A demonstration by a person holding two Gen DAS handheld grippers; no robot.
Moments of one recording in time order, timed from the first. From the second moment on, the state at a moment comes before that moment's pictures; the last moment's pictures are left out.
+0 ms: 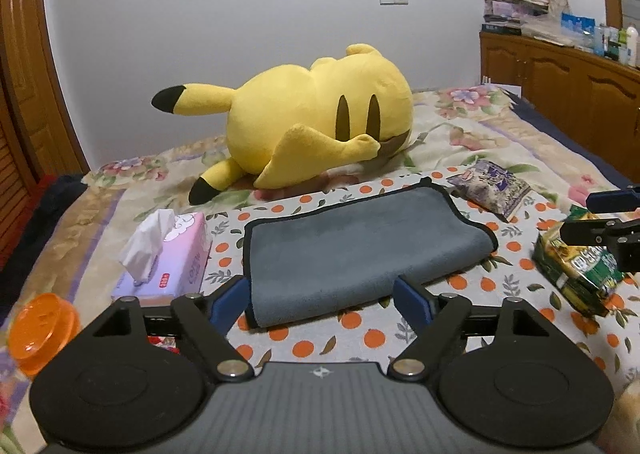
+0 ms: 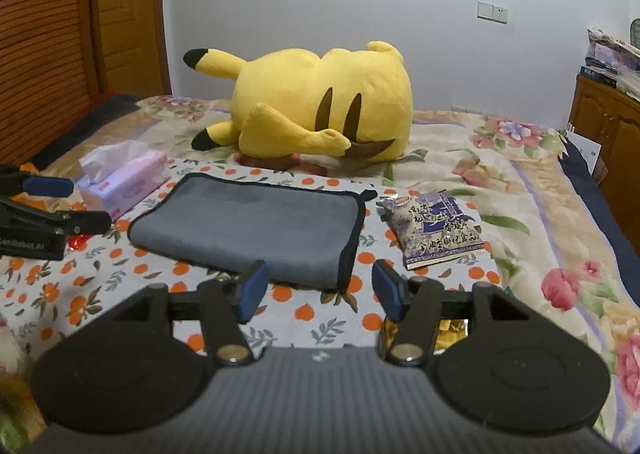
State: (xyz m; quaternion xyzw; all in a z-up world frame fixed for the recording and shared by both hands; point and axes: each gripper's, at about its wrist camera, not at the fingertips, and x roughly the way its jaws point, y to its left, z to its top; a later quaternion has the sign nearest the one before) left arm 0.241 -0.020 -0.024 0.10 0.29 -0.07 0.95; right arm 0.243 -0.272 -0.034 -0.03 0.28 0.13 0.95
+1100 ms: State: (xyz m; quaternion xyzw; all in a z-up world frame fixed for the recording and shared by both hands) left arm 0.124 -0.008 0.035 0.07 0.27 -0.07 0.96; right arm 0.135 -0.286 0.027 -0.02 0.24 0.12 0.96
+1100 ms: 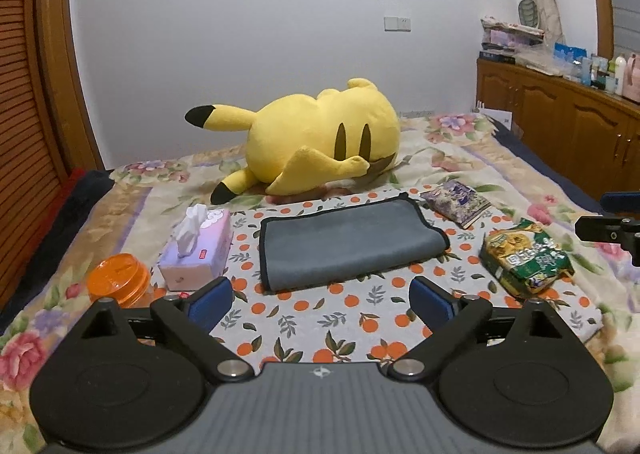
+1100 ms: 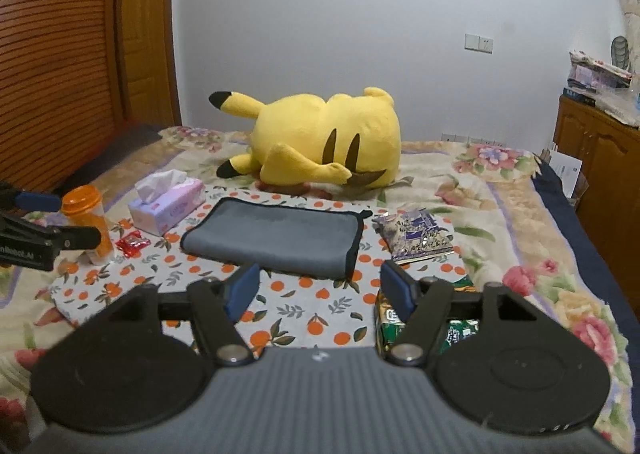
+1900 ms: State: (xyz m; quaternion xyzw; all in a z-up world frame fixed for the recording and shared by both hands) left arm 0.060 -0.012 0.020 0.05 0.27 -0.06 0.96; right arm 0.082 -0.283 0.017 -0.01 0.24 0.12 0.96
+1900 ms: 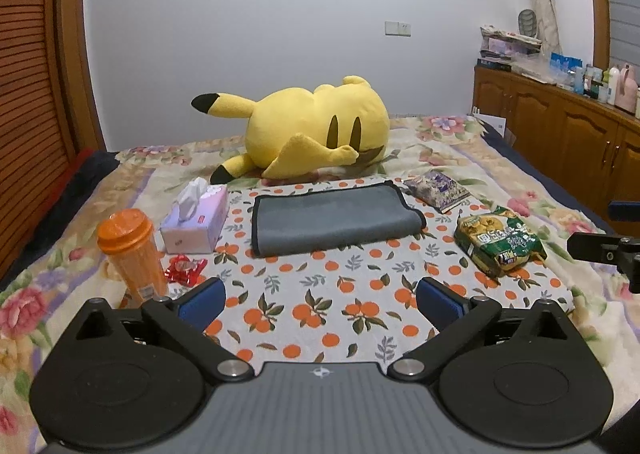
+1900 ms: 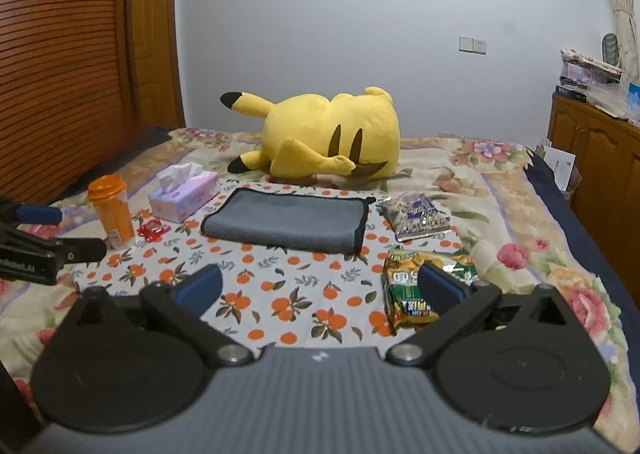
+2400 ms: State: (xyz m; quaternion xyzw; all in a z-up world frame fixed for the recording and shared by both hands) left arm 0.046 -0.013 -0.004 0.06 0.29 -0.04 0.96; right arm 0.068 -0.268 -0.009 -0.02 0.25 0.12 0.96
